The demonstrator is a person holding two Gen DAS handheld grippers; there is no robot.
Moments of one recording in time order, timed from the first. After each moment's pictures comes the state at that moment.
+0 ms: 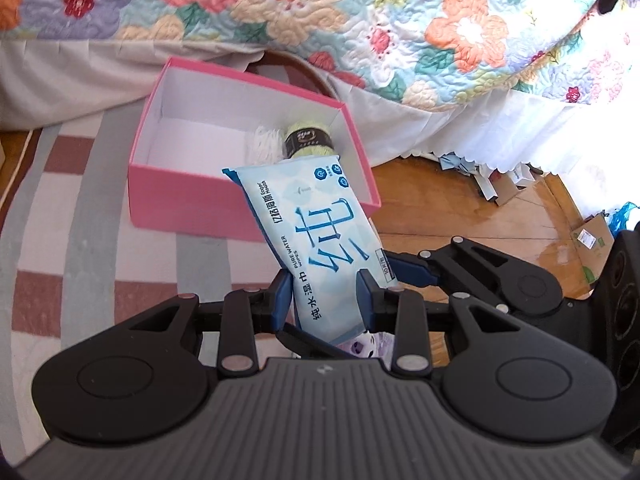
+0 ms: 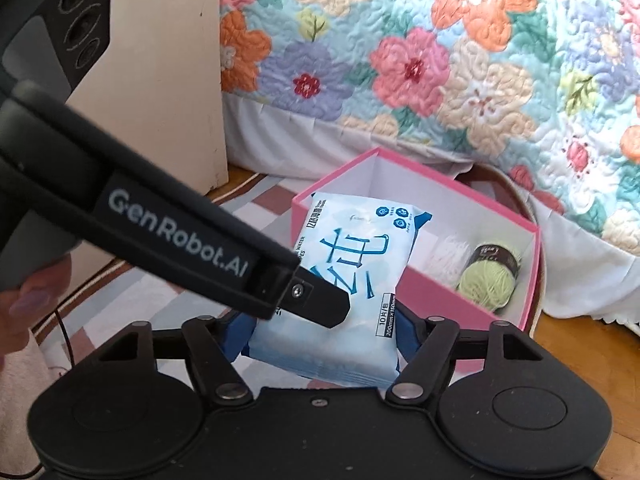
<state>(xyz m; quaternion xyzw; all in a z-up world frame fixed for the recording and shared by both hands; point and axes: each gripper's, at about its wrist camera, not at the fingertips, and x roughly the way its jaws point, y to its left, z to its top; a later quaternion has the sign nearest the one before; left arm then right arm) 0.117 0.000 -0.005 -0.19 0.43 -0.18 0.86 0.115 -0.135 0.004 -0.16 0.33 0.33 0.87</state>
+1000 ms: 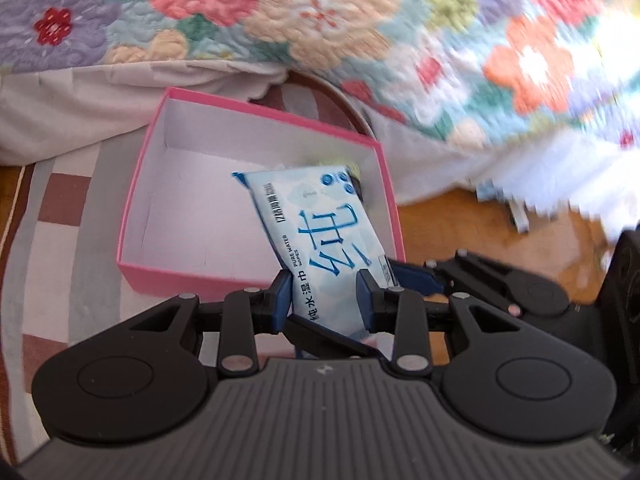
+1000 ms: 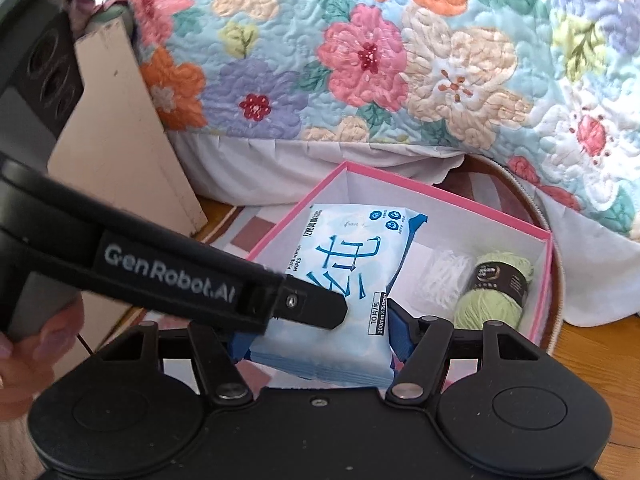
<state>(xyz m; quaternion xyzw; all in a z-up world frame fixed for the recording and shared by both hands) 0.241 -0.003 0.013 -0.21 0.48 -0.12 0.85 0.244 -0.141 0.021 -0.06 0.40 0.35 0.85</state>
